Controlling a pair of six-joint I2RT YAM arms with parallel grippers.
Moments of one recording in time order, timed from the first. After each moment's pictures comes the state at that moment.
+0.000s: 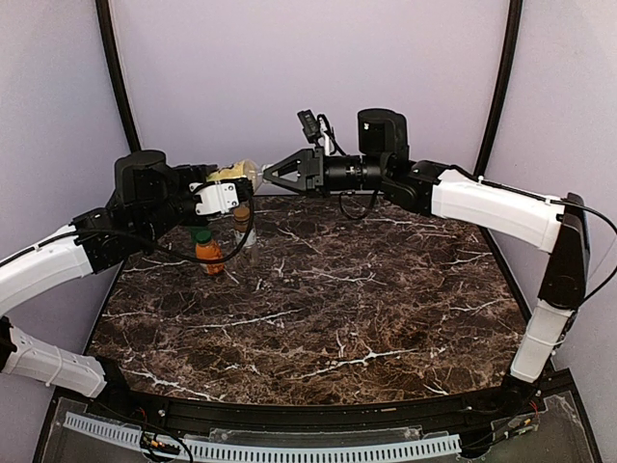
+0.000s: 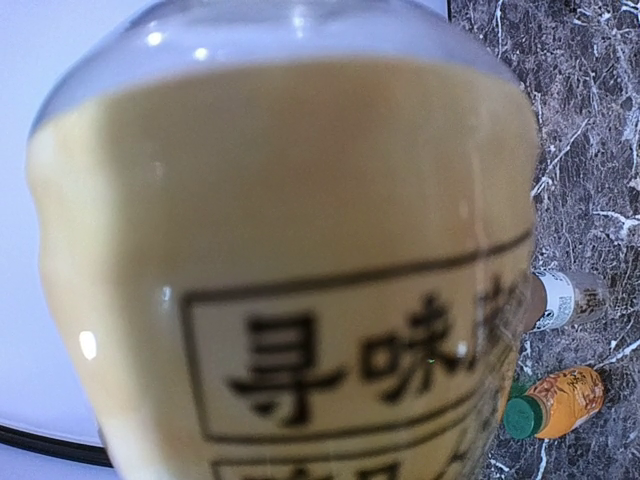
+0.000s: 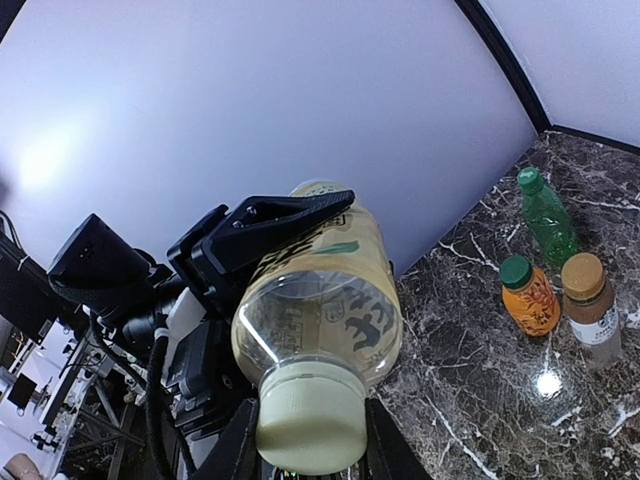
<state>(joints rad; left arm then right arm) -0.76 1.15 1.06 -0.11 -0.43 1.28 0.84 1.77 1.63 0.04 -0.64 0.69</state>
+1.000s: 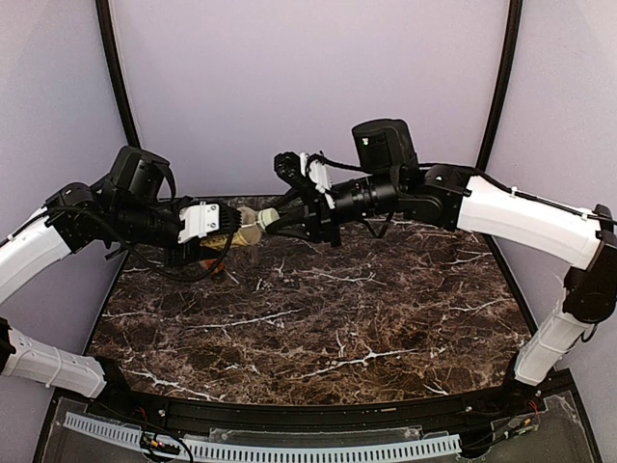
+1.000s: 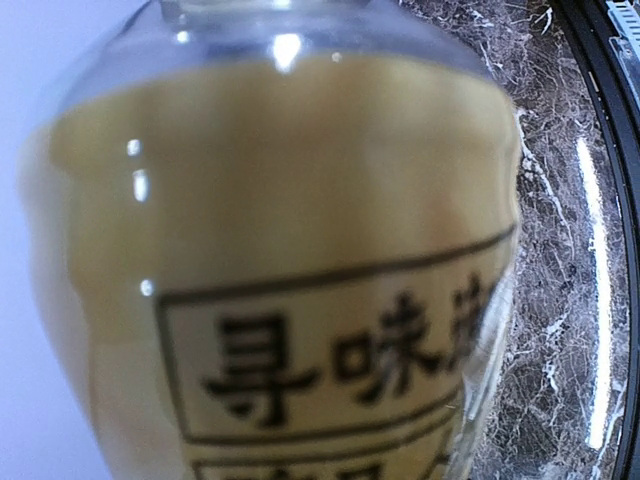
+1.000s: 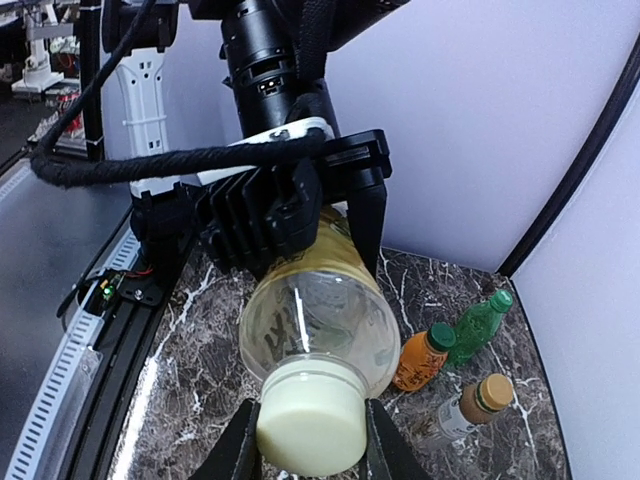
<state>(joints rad) -0.75 1.13 1.26 -0.83 0.14 0.87 0.99 1.62 1.56 -0.27 -0.57 -0.44</state>
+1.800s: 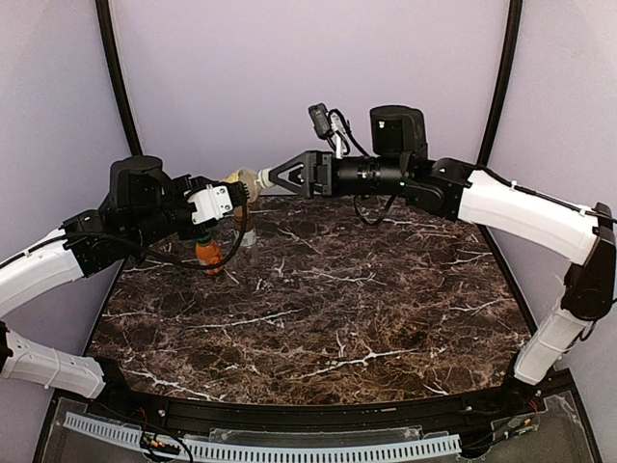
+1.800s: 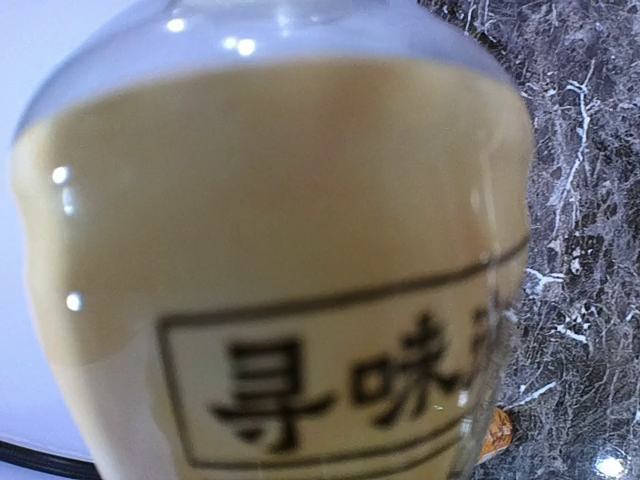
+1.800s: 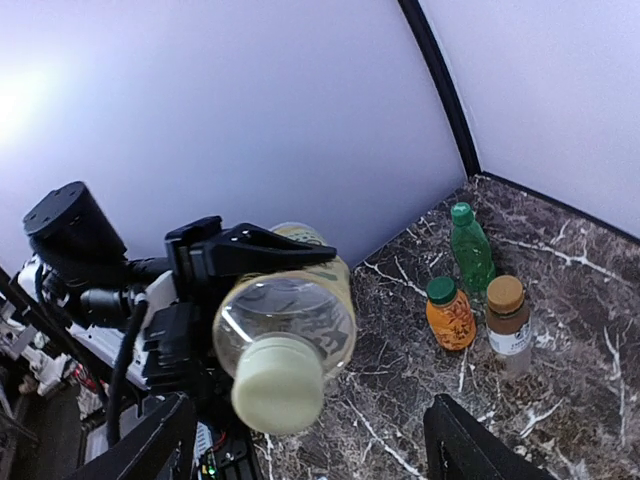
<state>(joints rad) -0.77 1.09 1.05 -0.27 -0.29 1.03 0.92 1.60 1.56 -0.12 -0.39 0.41</state>
